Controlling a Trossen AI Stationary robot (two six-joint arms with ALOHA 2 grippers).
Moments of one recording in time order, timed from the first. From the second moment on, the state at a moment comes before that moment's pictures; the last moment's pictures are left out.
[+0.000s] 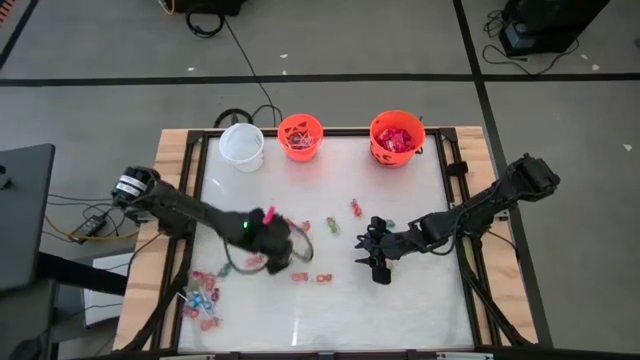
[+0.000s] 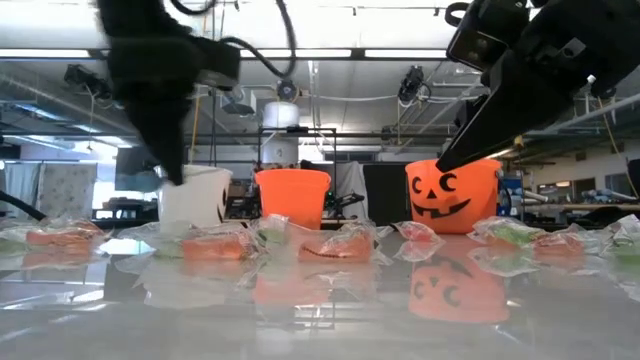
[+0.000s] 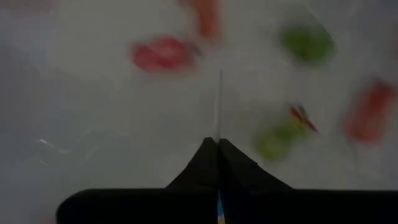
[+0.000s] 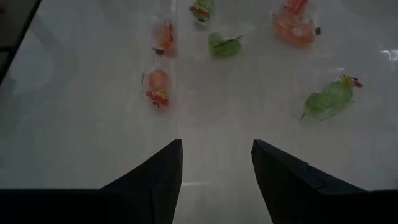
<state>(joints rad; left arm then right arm) -0.32 1.60 1.07 -0.82 -0.29 -0.78 0.37 1.44 0.65 0.04 0.23 0.39</state>
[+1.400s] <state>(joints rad) 0.70 1.45 1.06 -0.04 -0.01 -0.17 0.32 1.44 0.65 0.05 0.52 0.24</state>
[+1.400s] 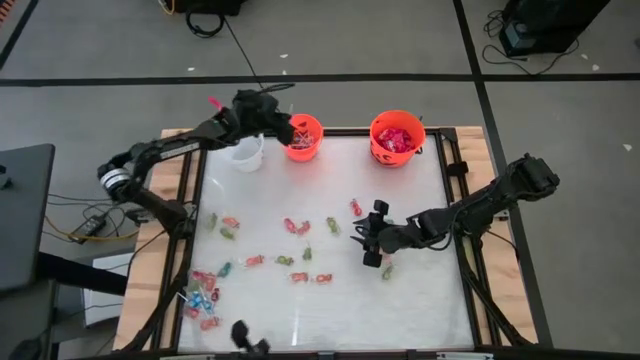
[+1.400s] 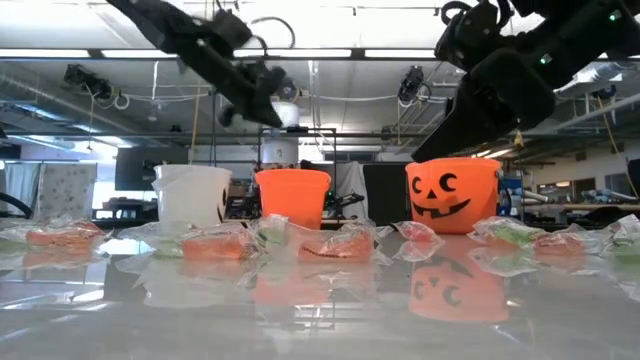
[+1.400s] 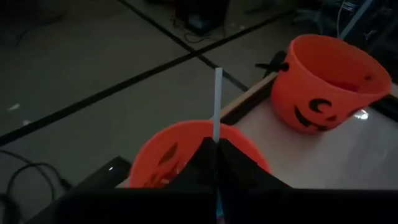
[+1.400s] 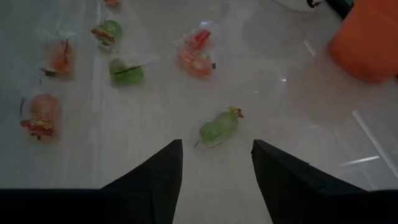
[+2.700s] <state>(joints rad) 0.17 1.20 1.06 -0.73 -0.31 -0.30 0.37 1.44 0.65 -0.01 0.51 0.31</state>
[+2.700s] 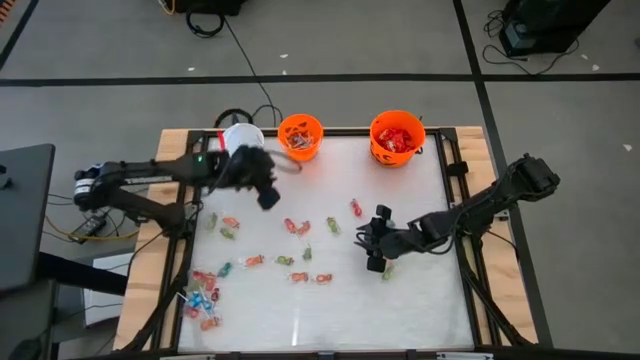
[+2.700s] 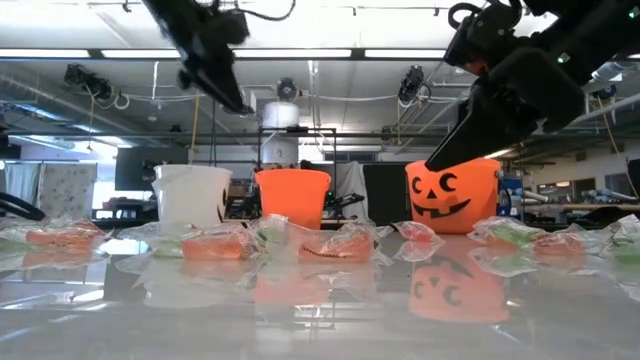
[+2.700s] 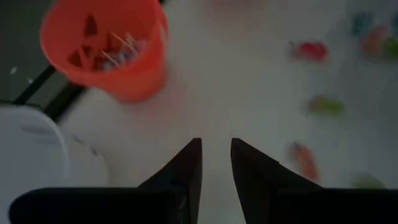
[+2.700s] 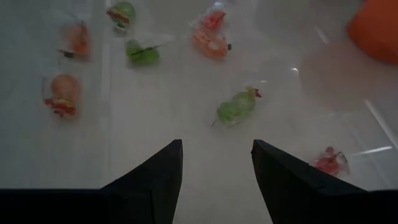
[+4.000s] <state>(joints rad) -0.84 1.42 1.06 -1.24 -0.13 -1.61 0.44 1.44 0.65 0.08 0.39 0.39</state>
